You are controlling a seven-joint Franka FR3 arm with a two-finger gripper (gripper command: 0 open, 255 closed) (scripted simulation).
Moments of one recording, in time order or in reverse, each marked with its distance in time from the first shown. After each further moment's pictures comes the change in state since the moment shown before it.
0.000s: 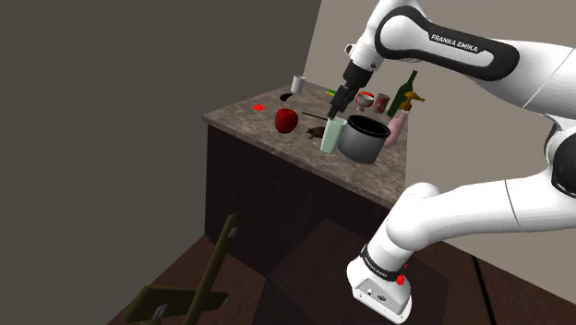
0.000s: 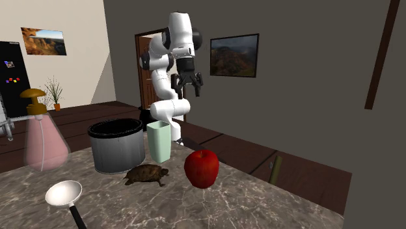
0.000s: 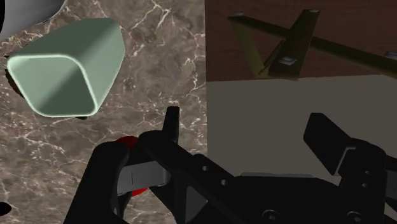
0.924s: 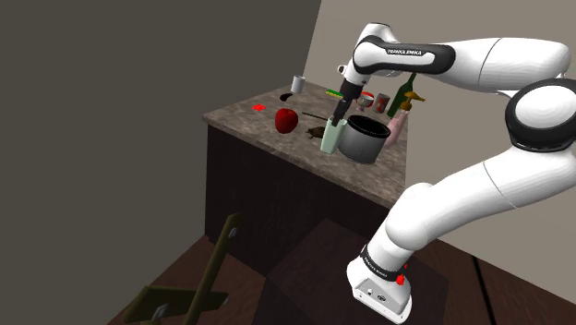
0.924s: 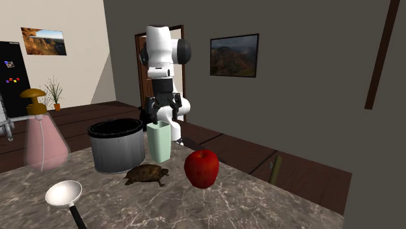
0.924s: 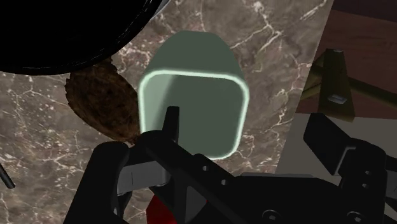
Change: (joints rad) arm -0.013 0.276 -0.235 0.061 -0.105 0.140 -0.323
